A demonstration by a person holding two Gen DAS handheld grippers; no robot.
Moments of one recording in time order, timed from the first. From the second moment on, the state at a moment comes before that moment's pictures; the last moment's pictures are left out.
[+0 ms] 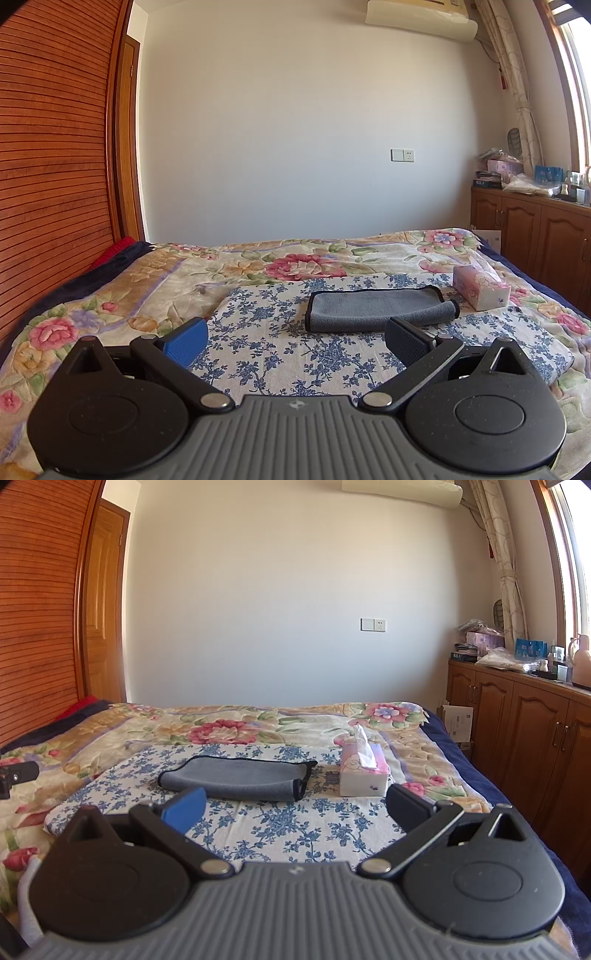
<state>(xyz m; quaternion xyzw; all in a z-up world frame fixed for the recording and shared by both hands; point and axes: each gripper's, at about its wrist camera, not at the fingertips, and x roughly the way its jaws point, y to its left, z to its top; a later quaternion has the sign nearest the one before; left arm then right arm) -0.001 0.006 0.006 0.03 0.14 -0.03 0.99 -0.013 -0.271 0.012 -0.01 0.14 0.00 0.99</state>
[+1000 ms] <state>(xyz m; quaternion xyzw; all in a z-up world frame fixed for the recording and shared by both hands) -0.001 0.009 0.005 0.03 0.14 -0.03 0.99 -0.013 -0.272 0.012 -0.01 0.14 0.00 0.99</state>
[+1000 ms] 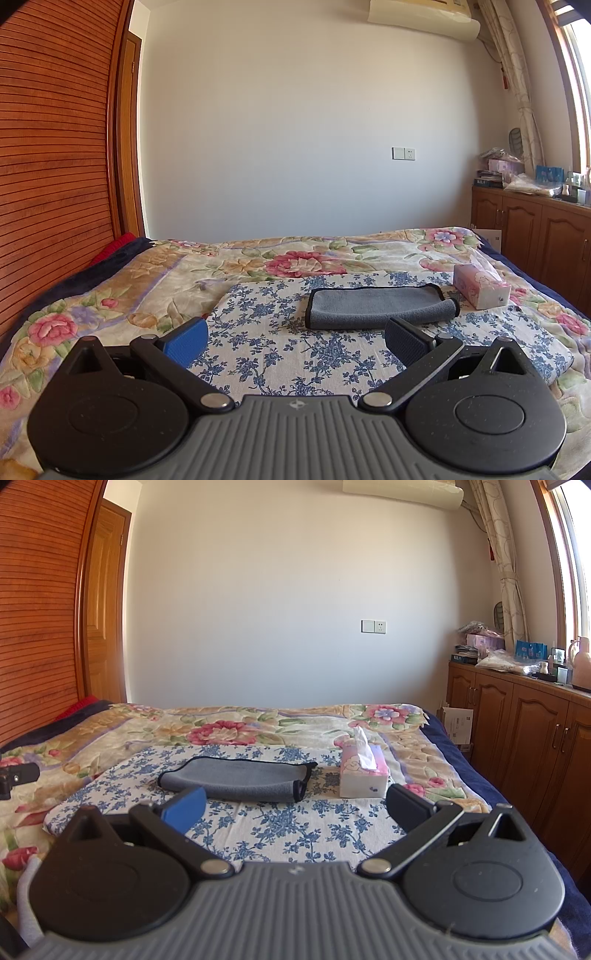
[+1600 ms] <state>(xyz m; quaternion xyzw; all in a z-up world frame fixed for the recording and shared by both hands) 0.000 0.008 0.004 0.03 0.14 -0.03 0.99 -0.013 -0.272 0.013 -0.01 0.14 0.00 0.99</state>
